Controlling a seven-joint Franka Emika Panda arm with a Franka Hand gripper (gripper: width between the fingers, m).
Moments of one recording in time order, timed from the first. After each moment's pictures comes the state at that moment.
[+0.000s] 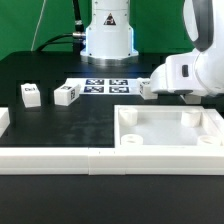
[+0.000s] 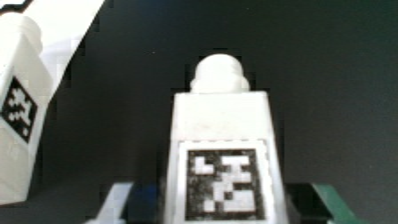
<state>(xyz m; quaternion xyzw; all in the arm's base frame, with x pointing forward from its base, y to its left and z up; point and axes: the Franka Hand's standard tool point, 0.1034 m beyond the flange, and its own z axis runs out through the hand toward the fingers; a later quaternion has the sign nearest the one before) 0.390 0.164 0.007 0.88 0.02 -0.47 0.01</state>
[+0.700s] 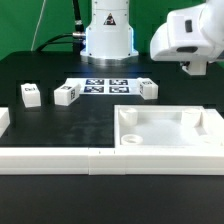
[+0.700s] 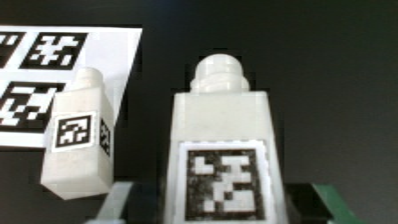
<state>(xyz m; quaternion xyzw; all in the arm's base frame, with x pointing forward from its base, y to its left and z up) 0.419 0.160 0.077 0.91 0.01 -0.42 0.01</state>
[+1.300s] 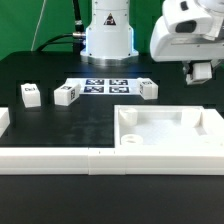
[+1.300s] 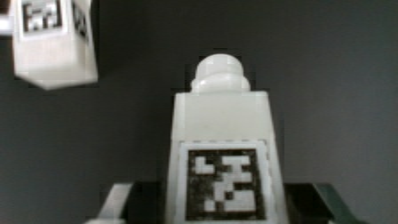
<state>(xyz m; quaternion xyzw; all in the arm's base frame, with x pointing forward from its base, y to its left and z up) 0.448 0.152 0.071 0.98 0.02 -0.20 -0.03</state>
